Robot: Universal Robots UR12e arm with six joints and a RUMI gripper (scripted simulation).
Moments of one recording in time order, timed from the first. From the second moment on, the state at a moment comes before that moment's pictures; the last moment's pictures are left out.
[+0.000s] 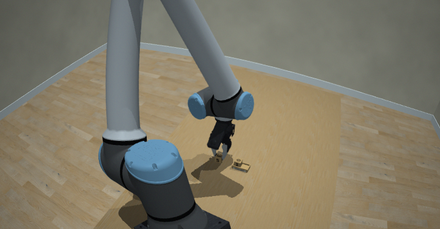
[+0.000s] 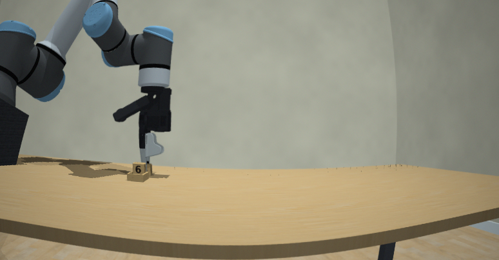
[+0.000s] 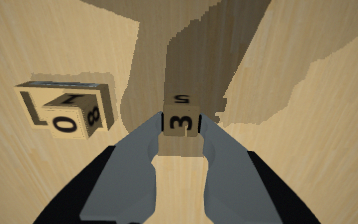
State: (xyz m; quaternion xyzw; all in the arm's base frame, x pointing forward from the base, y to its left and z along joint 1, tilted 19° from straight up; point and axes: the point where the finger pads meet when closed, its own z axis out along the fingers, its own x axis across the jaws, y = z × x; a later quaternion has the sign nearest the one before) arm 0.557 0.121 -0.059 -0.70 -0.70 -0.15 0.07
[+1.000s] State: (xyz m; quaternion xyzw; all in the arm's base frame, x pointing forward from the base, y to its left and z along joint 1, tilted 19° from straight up) arm 0.557 0.121 -0.059 -0.70 -0.70 -0.15 0.07
